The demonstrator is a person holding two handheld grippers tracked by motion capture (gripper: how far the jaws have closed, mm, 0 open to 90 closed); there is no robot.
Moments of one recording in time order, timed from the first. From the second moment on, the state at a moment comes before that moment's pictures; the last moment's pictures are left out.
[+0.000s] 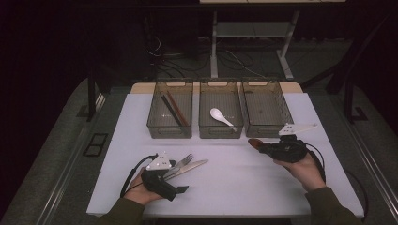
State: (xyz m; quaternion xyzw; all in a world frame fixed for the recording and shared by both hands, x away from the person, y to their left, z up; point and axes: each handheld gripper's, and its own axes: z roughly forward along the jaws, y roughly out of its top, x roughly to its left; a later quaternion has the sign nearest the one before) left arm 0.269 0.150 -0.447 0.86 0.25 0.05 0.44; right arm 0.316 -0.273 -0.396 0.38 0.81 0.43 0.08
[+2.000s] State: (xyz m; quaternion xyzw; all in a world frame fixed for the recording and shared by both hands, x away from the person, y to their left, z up) left arm 0.270 0.151 -0.445 0.85 0.25 0.05 0.46; right arm 0.462 -0.154 -0.344 0.43 0.76 0.47 0.12
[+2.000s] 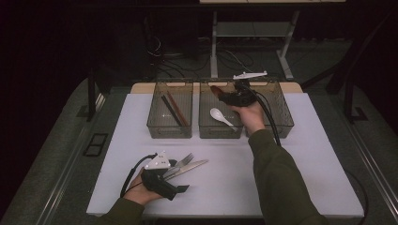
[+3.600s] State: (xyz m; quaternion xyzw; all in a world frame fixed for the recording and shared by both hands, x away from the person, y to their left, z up) left arm 0.271 0.148 -0.445 0.85 0.24 0.05 0.46; right arm 0.435 -0.165 -0.360 0.38 0.80 0.46 0.09
